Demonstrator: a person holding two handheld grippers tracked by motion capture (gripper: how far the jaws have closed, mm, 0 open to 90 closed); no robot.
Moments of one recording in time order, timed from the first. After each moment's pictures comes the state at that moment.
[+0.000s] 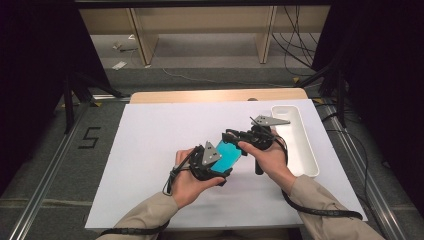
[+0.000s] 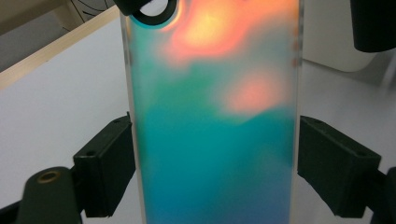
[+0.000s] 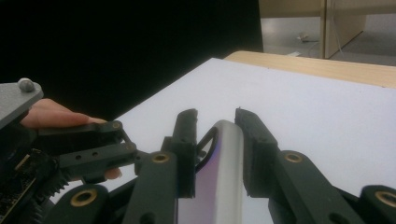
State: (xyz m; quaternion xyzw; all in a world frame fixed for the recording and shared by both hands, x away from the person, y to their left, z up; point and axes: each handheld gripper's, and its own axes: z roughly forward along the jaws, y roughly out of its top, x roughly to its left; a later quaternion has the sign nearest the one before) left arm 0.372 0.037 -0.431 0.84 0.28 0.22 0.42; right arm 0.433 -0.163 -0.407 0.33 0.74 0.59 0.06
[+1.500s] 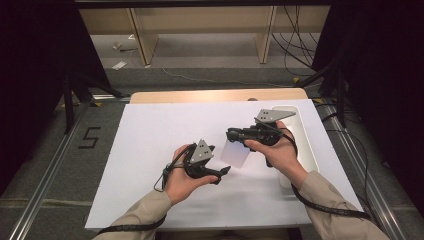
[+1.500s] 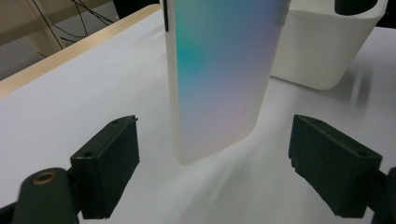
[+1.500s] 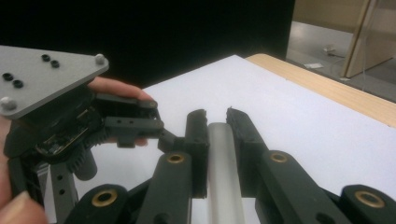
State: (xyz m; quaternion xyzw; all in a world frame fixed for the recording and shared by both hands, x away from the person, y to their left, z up) left arm 0.381 0.054 -0.437 0.82 0.25 0.17 0.49; right arm 0.434 -0.177 -0.378 0.23 0.79 0.56 0.07
